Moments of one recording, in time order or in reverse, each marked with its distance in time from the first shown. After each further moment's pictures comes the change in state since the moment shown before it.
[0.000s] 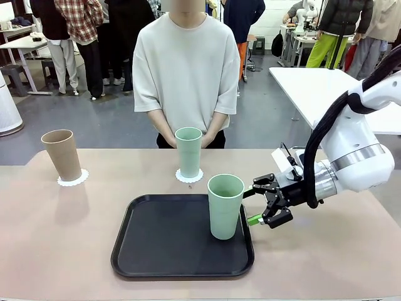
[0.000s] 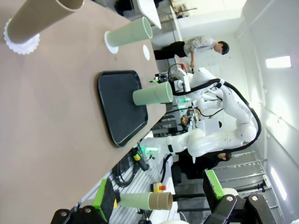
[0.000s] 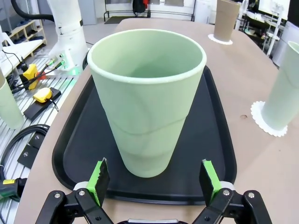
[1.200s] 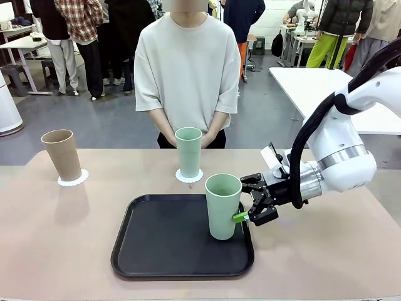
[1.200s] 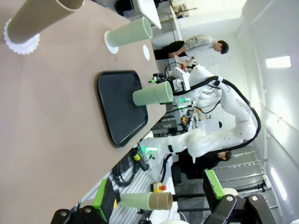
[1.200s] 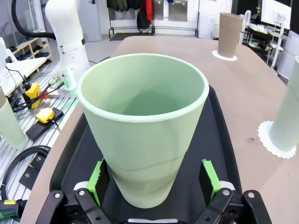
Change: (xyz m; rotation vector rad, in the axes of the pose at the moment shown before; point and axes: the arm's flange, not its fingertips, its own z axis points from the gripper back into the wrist) left arm 0.000 0.000 0.000 0.000 0.000 0.000; right arm 0.008 -0.007 -0.030 0.038 -0.097 -0.034
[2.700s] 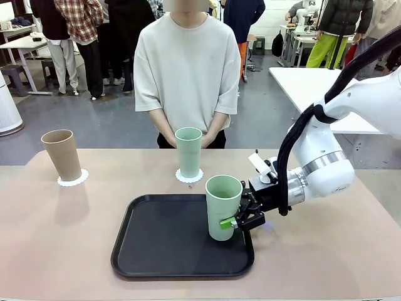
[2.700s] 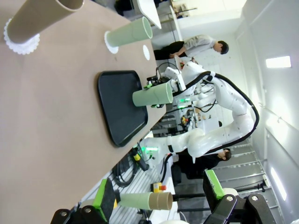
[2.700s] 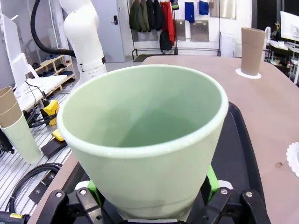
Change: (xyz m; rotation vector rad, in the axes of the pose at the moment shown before) left arm 0.000 0.000 0.000 0.000 0.000 0.000; right arm -0.011 -0.007 -0.039 0.135 -0.127 -0.028
